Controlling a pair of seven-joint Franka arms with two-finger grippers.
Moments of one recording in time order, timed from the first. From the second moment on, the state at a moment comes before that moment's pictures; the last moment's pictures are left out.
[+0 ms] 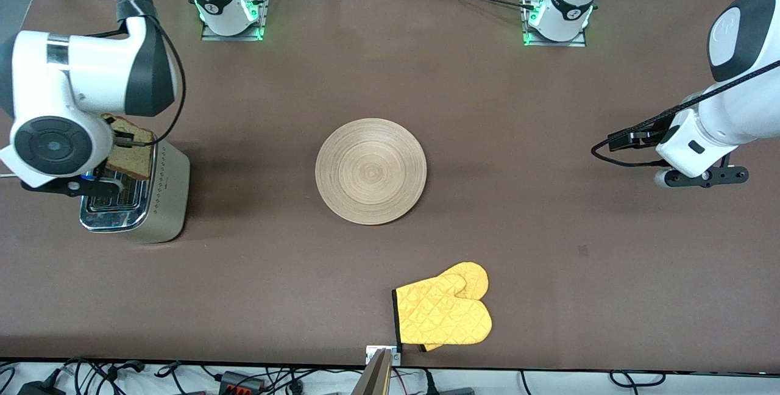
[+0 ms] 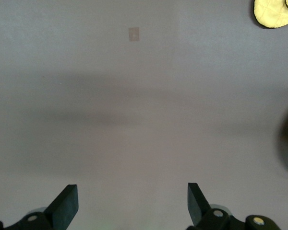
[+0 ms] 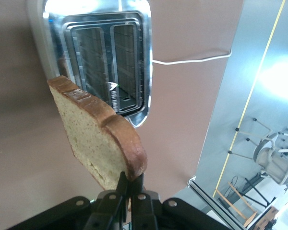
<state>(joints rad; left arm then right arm) 0.07 0.23 -0.17 -1.52 0.02 1.55 -0.19 0.29 0.45 -0.16 -1.29 -0.45 1.23 0.19</state>
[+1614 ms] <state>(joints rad) 0.10 0.23 -0.17 -1.53 0.02 1.55 -0.18 0.25 0.48 -0.17 -1.36 -0.51 1.38 0.19</state>
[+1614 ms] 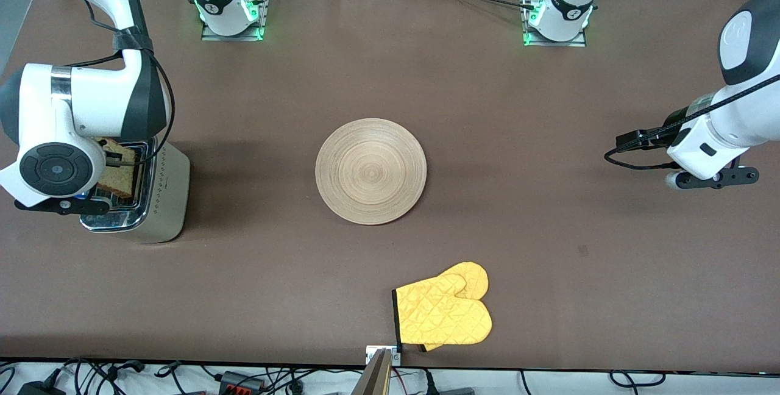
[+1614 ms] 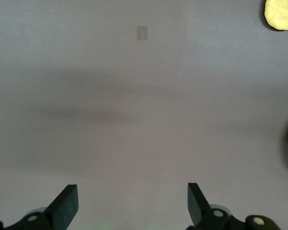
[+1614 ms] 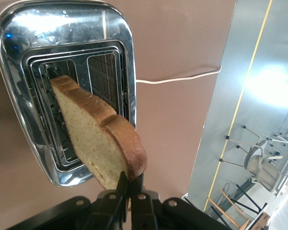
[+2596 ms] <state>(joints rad) 0.10 0.23 -0.17 -1.54 0.02 1.55 -0.18 0.24 0.51 -0.17 -1.38 -0.46 1.43 0.19</state>
